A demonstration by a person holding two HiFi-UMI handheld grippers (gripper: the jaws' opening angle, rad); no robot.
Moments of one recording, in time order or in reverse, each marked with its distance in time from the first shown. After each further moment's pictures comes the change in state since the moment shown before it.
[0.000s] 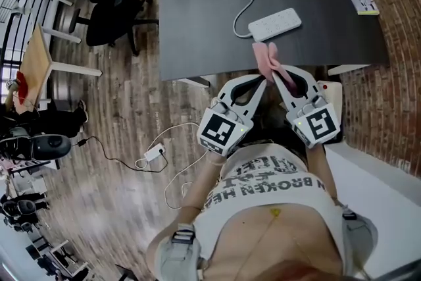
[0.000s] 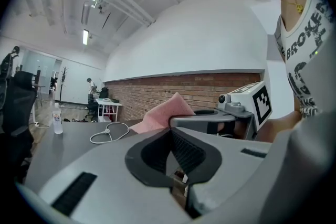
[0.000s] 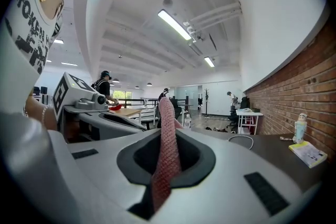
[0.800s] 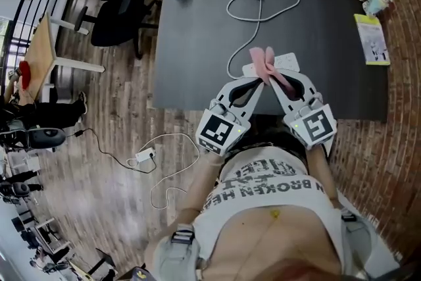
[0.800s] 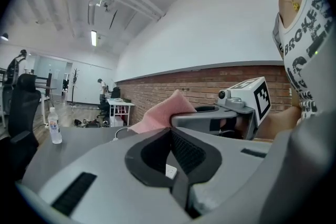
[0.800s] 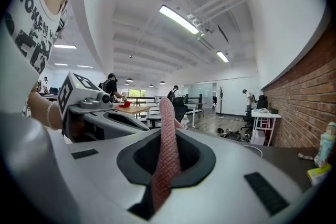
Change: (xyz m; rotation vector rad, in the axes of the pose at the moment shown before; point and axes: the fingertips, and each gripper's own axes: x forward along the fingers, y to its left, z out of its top) left arm 0.165 0.110 0.031 -0.016 0.020 0.132; right arm 0.097 -0.171 0.007 -0.025 0.027 0.178
